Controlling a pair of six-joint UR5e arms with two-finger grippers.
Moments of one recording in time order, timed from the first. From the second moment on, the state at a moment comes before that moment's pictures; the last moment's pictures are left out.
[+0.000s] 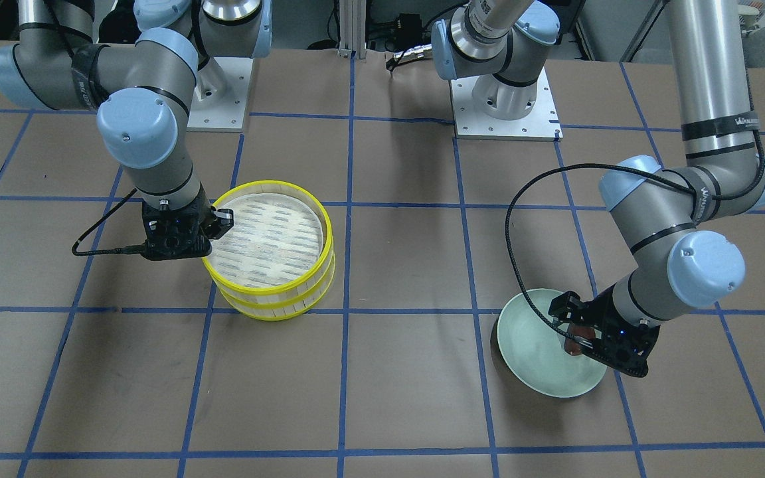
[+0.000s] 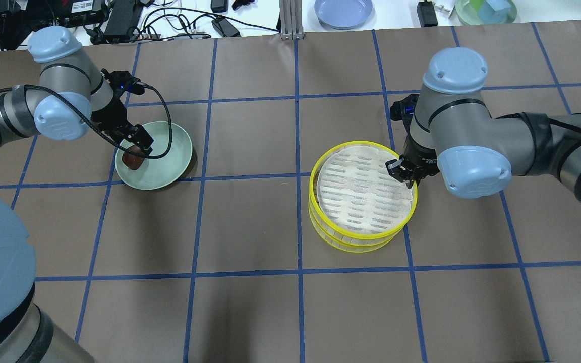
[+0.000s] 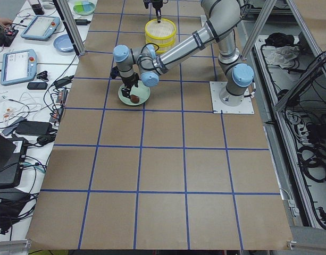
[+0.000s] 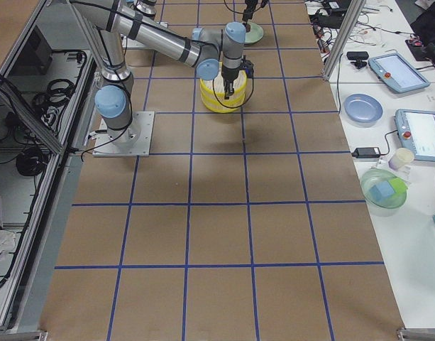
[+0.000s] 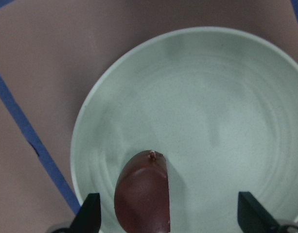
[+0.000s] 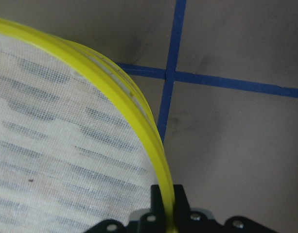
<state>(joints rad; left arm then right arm) -1.32 -2.06 -1.67 -1.06 1.57 0.70 1.59 -1.42 1.98 -2.06 -1.63 -0.12</state>
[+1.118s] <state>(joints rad) -1.33 -2.07 -1.66 -1.01 1.51 0.60 1.59 -1.53 1.50 -1.72 -1.51 0.00</state>
